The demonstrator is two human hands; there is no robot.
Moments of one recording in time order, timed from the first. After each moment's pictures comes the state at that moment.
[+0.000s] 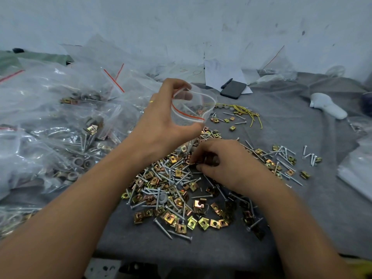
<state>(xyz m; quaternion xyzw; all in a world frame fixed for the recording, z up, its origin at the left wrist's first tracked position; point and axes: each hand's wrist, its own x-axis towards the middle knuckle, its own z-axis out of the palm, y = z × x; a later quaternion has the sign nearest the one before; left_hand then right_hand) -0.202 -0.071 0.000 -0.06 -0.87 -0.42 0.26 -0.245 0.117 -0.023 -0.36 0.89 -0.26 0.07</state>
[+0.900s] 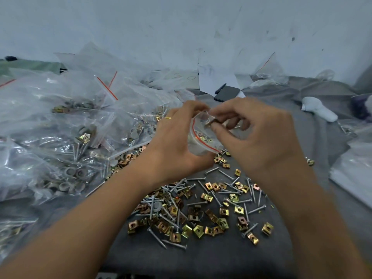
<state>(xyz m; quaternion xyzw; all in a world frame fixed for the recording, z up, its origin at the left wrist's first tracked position) -0.191 -0.037 -0.001 -0.11 -0.90 -0.36 0.21 -0.232 0.140 0.026 -0.34 0.82 -0.37 -0.28</state>
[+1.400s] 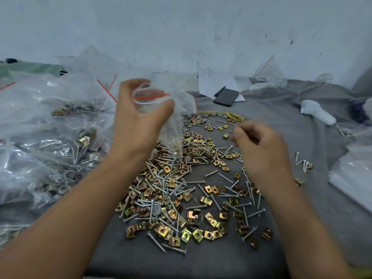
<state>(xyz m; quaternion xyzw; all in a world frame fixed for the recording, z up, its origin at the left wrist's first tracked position) -0.200 -0.067 0.014 0.07 -0.72 -0.58 0.38 -0.261 0.152 -0.019 -0.10 0.83 -0.52 -0.15</state>
